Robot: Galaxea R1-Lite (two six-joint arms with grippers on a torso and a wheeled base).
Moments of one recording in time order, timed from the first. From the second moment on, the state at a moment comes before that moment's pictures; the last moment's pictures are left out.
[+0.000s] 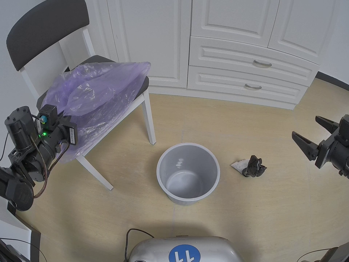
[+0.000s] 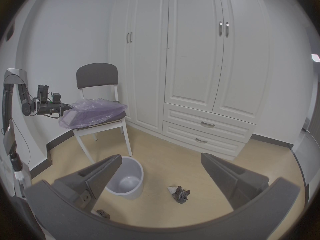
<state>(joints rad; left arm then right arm) -0.21 1.61 -0.51 -1.16 0.23 0.28 0.31 1.13 -0.47 -0.65 -0.02 -0.20</state>
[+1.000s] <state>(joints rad) -0.55 1.50 -0.62 -1.17 0.31 0.02 0.86 1.77 -0.61 -1.03 -0.42 0.22</state>
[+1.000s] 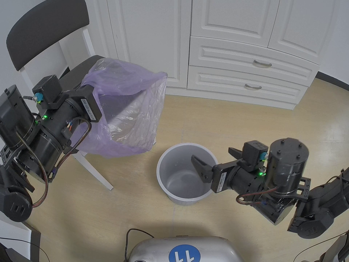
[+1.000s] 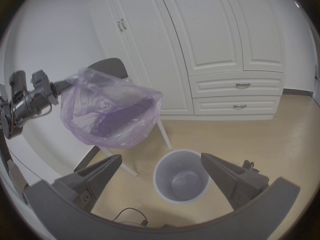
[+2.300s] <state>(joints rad) -0.68 1.47 -0.63 -1.27 0.34 0.02 0.81 2.02 -1.11 -0.52 -0.33 0.92</state>
